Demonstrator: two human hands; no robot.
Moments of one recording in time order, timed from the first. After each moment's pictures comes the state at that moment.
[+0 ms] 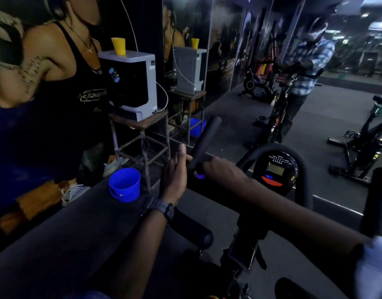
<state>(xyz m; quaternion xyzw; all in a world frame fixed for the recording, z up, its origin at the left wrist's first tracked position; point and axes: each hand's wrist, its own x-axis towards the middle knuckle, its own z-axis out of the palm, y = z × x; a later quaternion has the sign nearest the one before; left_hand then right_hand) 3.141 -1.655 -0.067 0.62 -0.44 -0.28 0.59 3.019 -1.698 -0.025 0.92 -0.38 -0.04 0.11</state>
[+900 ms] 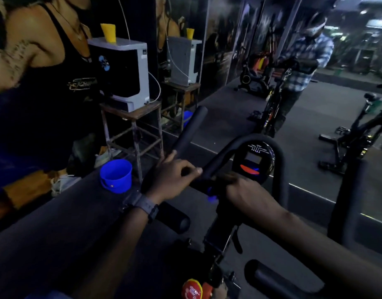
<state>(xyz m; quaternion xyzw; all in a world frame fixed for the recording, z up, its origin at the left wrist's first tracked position) 3.128 -1.641 -0.085 0.66 -0.67 -0.18 0.30 2.914 -1.625 -0.026 0.93 -0.35 0.04 0.05</state>
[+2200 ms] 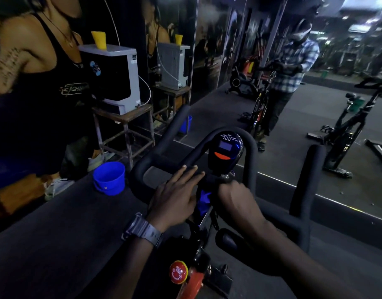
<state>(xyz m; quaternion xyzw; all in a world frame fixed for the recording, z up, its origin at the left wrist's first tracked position) 3.053 -1.559 -0.077 0.62 -0.76 -0.06 0.18 2.887 -1.568 -0.031 0.86 -0.51 0.04 0.01</state>
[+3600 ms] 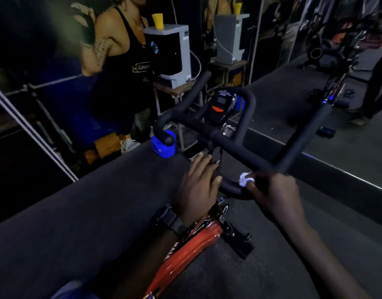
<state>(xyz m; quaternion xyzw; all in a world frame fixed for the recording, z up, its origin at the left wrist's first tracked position) 2.887 -1.437 -0.112 0.70 -0.63 0.04 0.33 2.701 -1.499 -0.068 0.84 -0.44 0.28 -0.16</state>
